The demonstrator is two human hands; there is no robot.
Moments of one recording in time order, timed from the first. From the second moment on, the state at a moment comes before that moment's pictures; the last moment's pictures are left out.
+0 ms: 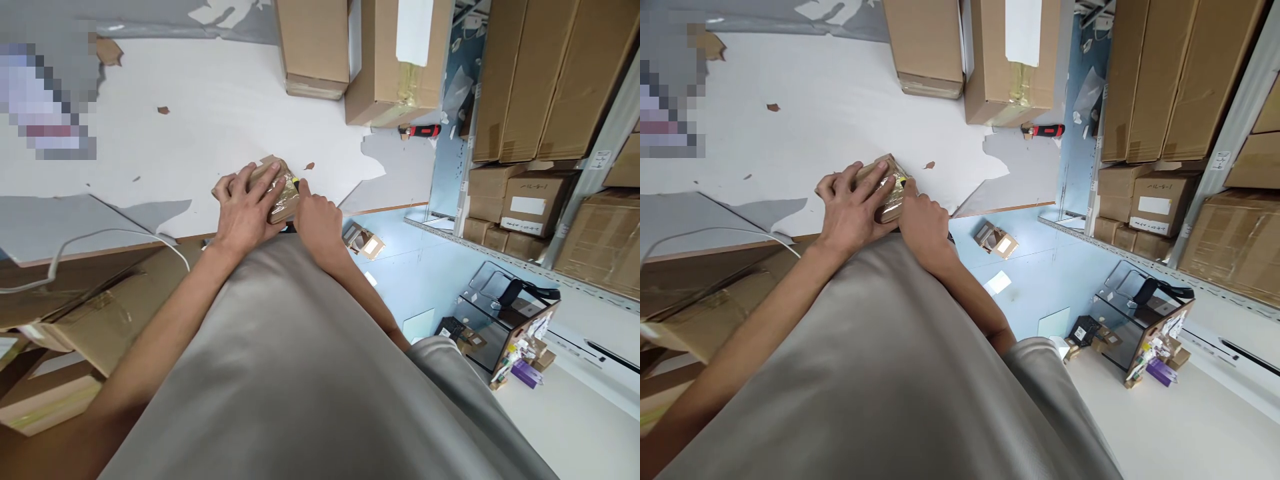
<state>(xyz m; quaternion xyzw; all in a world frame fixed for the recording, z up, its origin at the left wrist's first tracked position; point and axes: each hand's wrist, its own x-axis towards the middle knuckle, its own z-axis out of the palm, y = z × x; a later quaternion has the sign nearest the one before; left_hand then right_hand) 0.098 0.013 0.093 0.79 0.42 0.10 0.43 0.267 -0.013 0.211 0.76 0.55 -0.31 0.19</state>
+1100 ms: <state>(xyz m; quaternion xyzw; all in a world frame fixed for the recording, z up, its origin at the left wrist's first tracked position) 0.100 0.016 0.100 0.82 0.41 0.11 0.39 0.289 -0.018 0.207 0.74 0.58 -0.29 0.20</state>
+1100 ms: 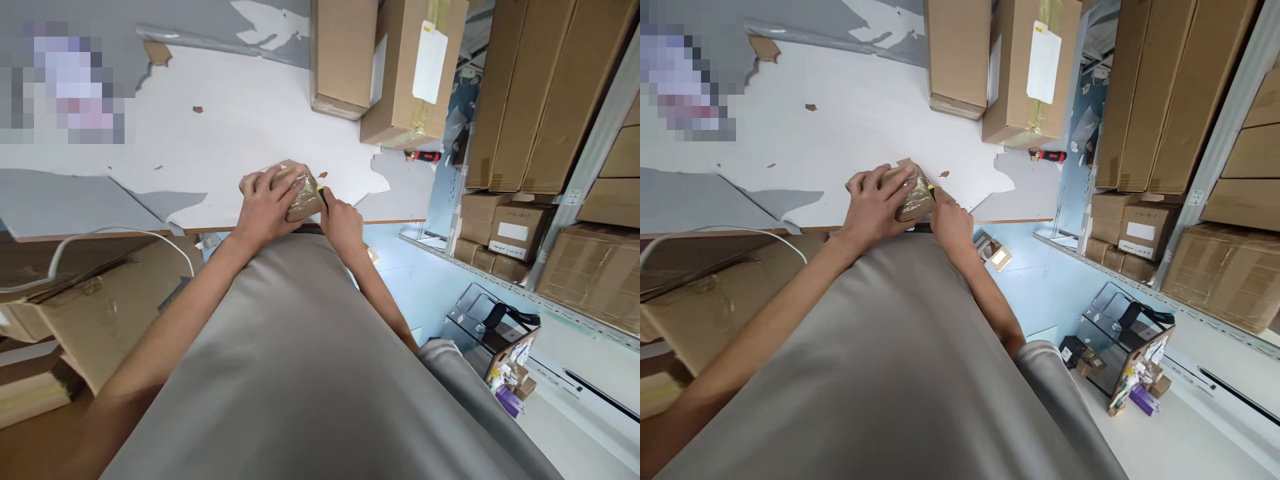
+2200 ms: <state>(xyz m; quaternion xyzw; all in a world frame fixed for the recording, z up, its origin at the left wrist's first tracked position) 0.023 0.020 0.017 0.75 0.39 0.18 0.50 0.194 -0.062 0.188 0.74 0.57 -0.32 0.13</state>
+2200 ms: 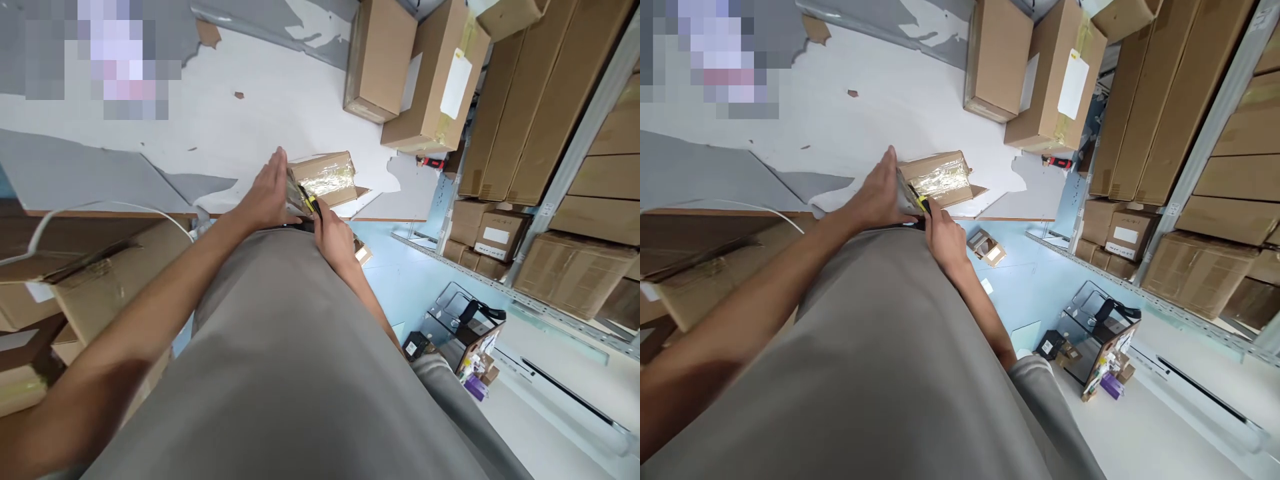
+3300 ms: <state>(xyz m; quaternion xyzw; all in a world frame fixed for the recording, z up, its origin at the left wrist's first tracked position) 0.129 0.038 0.064 0.82 0.47 -0.02 0.34 0.336 -0.075 0.092 0.75 0.48 -0.41 -0.19</state>
